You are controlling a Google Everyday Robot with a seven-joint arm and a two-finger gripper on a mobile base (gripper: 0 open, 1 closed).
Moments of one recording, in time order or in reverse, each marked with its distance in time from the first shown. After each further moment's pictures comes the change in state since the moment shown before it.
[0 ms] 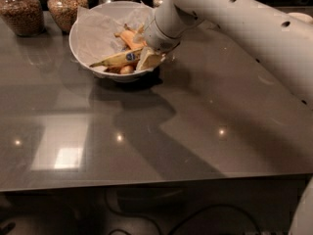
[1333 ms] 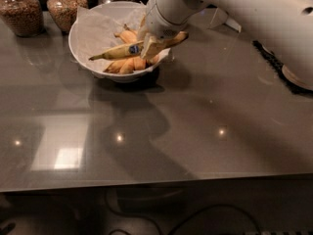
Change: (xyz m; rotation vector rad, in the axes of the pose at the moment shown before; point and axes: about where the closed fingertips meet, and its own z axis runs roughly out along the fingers) arm -0.017 -0.013 -0.043 0.055 0.061 -0.046
